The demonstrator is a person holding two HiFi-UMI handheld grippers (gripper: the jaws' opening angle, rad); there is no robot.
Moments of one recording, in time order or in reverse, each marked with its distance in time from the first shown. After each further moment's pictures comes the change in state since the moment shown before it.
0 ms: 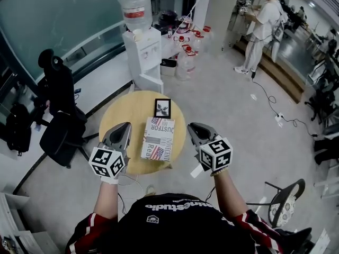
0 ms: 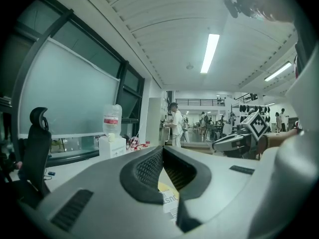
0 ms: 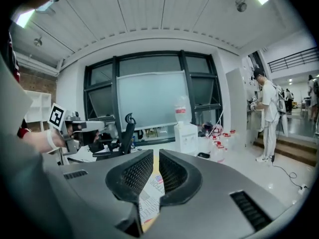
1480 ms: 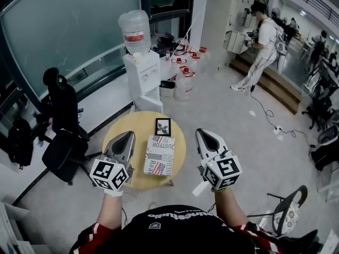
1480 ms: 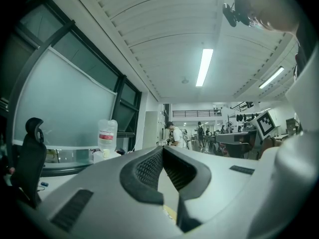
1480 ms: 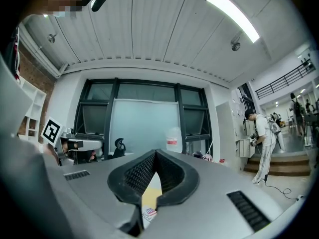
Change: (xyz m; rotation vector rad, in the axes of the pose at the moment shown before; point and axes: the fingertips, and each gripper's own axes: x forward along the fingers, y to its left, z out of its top) left arm -0.023 -0.032 0.080 0.020 -0.163 -0.027; right arm -0.079 0.026 0.111 -0.078 -0.309 -0.145
